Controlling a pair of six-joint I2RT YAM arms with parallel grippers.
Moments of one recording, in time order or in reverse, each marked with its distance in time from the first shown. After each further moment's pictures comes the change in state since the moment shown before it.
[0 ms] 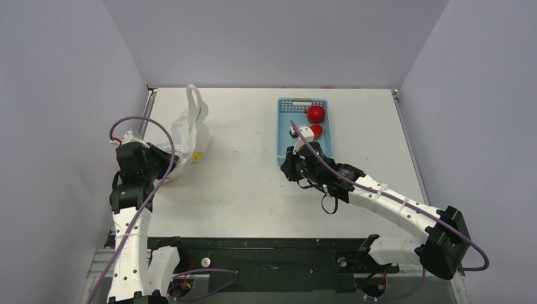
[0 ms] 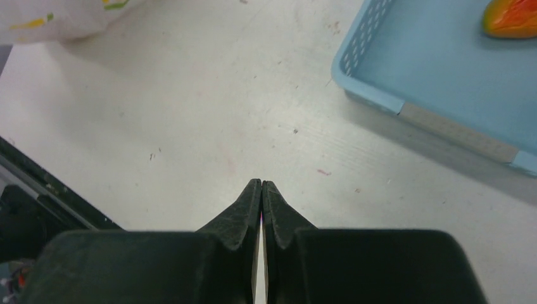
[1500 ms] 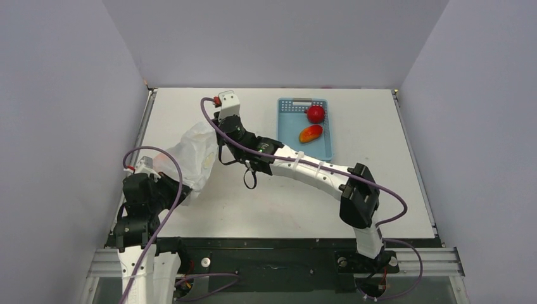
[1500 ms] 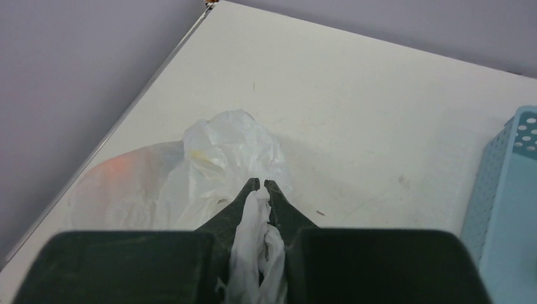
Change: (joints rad) left arm -0.037 -0.330 -0.160 -0.272 0.167 -0.026; right arm 0.257 0.745 0.855 0.185 0.376 -0.198
